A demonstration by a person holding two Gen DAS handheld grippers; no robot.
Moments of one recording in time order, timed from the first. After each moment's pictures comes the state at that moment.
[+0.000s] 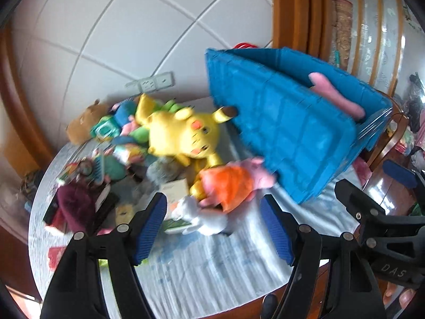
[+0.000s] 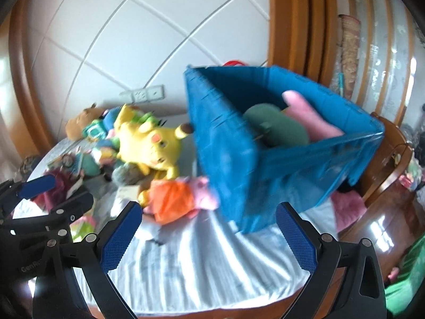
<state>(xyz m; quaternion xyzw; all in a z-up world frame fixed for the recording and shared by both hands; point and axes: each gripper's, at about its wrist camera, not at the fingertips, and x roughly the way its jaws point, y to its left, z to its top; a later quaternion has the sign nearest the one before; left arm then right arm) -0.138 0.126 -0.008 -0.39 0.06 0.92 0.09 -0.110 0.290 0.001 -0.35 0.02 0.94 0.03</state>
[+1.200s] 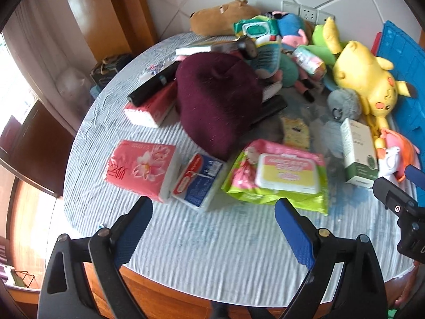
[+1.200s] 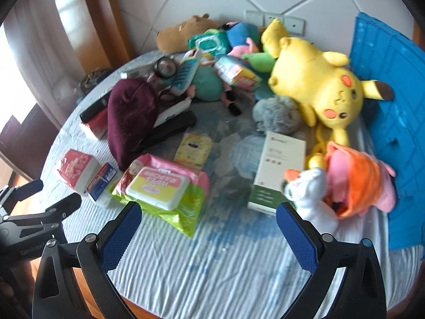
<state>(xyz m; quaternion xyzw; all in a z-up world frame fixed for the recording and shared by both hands) -0.143 -0.167 -0.155 -0.51 -0.05 0.84 -0.18 -0.210 0.029 -0.150 -0.48 -0.06 0.85 -0.21</state>
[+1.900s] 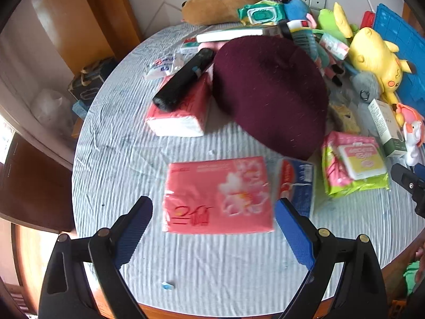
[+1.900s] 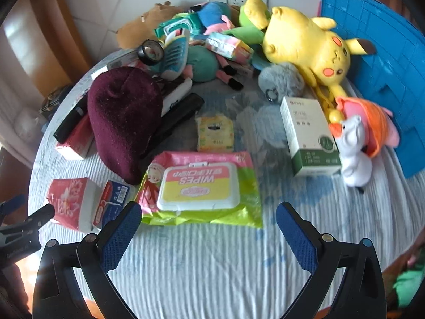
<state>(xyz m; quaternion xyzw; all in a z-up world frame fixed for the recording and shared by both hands) -0.162 -0.317 -0.186 -0.54 0.01 0.84 -0.08 -0.193 -0.063 -0.185 -0.51 0.01 0.86 -0.06</state>
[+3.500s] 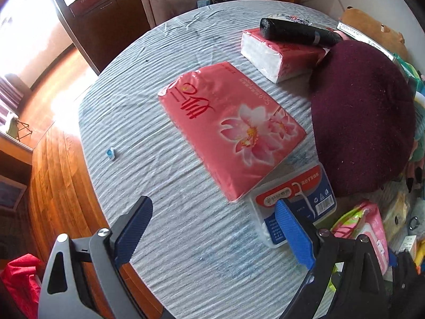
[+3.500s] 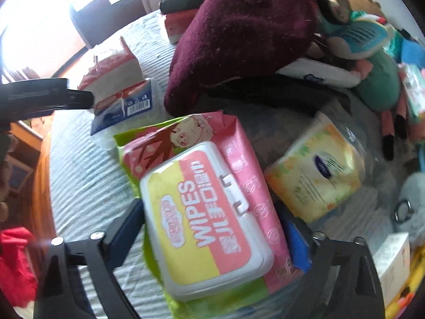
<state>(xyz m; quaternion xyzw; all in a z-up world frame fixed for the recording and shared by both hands) -0.157 -0.274 -0.245 -0.51 -0.28 0.70 -0.42 -0.273 -0.078 -0.273 -0.50 -0.26 0.68 -0.48</state>
